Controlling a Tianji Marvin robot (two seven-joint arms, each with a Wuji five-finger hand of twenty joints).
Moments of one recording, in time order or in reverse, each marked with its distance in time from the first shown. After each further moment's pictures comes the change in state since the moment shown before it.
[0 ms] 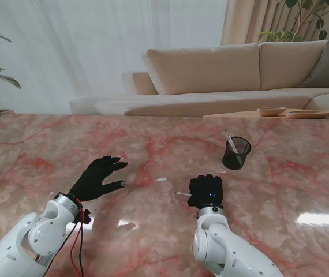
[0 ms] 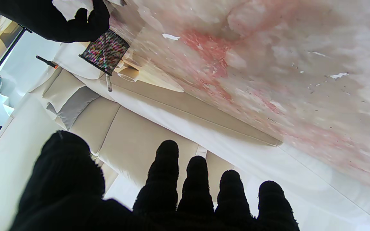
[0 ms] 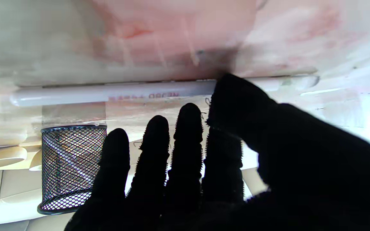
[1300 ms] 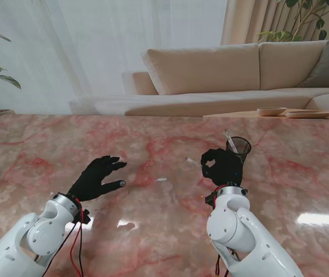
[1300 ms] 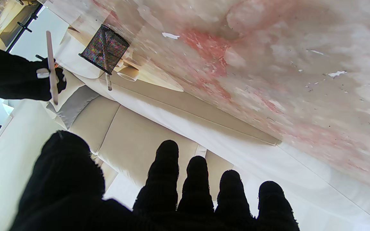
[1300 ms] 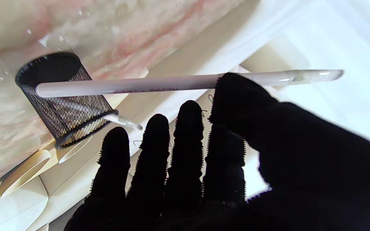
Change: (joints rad) left arm 0.004 0.001 -0.007 -0.005 -0.003 -0.001 -0.005; right arm -0.163 -0.025 0.324 -0.357 0.229 -0.147 -0.020; left_hand 0.000 0.000 0.000 0.000 0.000 0.000 0.000 0.000 0.000 0.001 -0.002 0.000 0.000 0.000 0.000 0.000 0.000 0.000 -0.001 -0.006; right_hand -0.002 -0.002 -0.007 0.000 0.042 -0.026 -0.022 -0.016 0.041 0.000 0.002 0.025 0.022 0.000 0.004 0.000 0.017 0.001 0.000 0.009
